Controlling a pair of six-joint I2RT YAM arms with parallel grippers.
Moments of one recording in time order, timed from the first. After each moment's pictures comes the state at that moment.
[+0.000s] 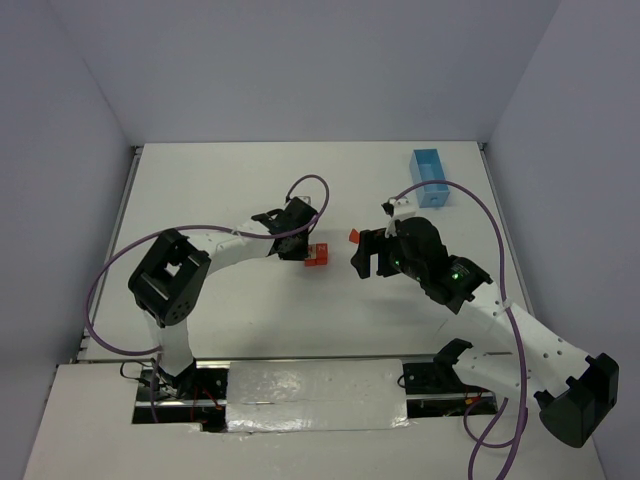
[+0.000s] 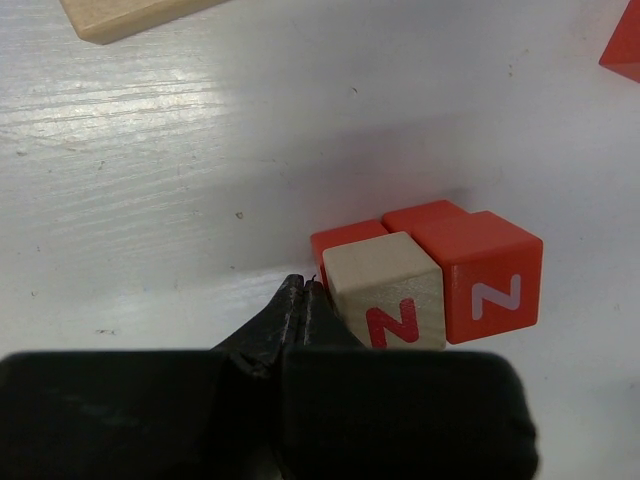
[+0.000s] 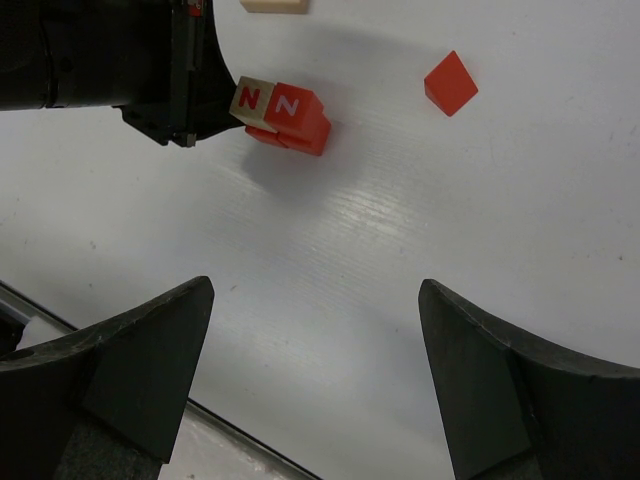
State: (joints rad) left arm -0.67 1.84 1.21 -0.40 -0.15 -0.59; right arm 0.65 0.92 0.80 -0.45 0.06 0.38
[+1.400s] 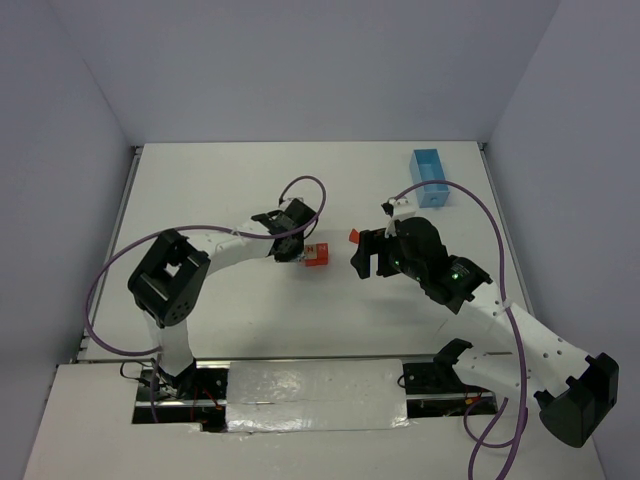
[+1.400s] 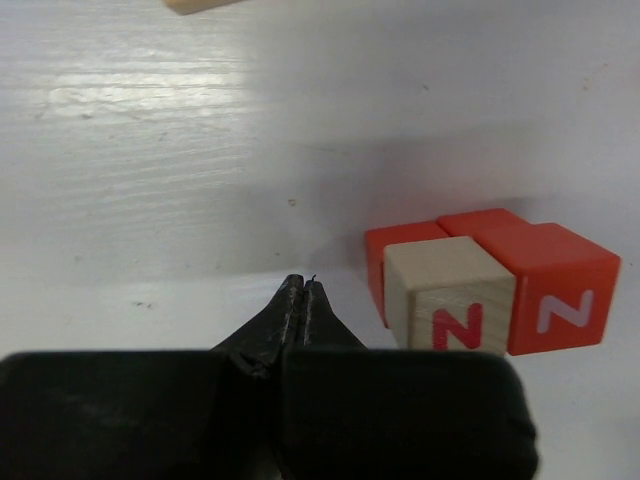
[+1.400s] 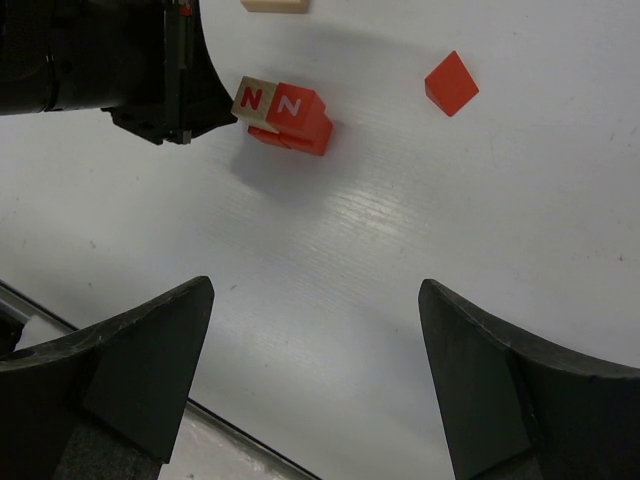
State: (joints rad) left arm -0.67 1.84 1.21 -0.45 -0.21 -0.64; right arm 0.65 0.92 0.80 -0.45 0.06 0.37
